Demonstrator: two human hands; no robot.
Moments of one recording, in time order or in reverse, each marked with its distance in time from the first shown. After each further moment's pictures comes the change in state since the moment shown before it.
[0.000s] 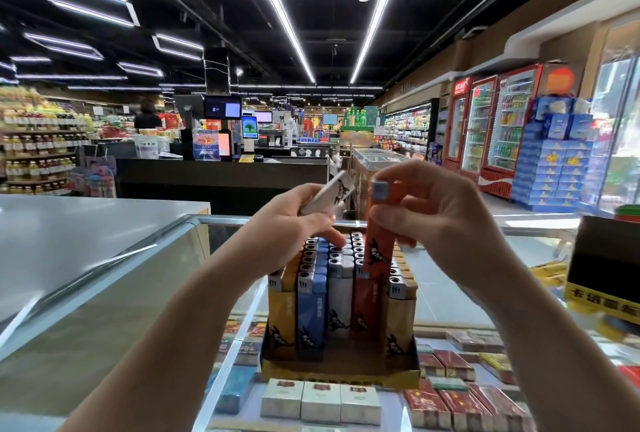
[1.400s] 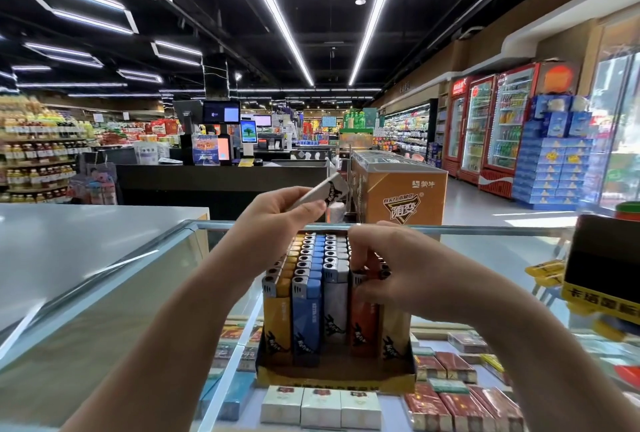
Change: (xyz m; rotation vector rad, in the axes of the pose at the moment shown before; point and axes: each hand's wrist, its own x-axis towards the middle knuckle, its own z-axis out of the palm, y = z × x) left_hand -0.003 0.005 0.000 -0.059 0.191 -0.031; right_hand -0.005 0.014 0.005 -0.699 -0.503 0.097
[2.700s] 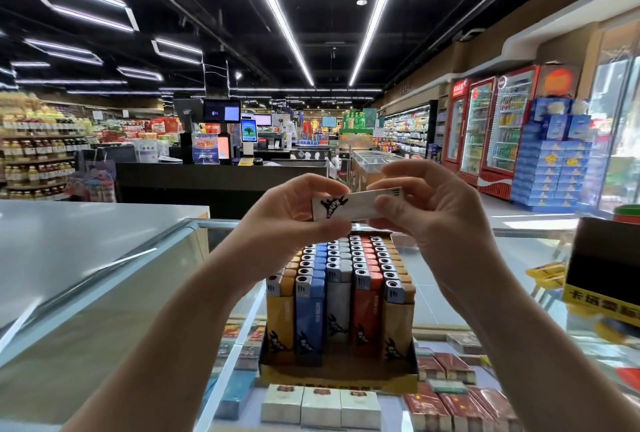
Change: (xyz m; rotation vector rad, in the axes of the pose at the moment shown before) left_hand -0.003 0.006 -0.001 -0.129 -0.187 0.173; right_hand 0.005 -0.004 -0.003 0.924 0.650 -0.008
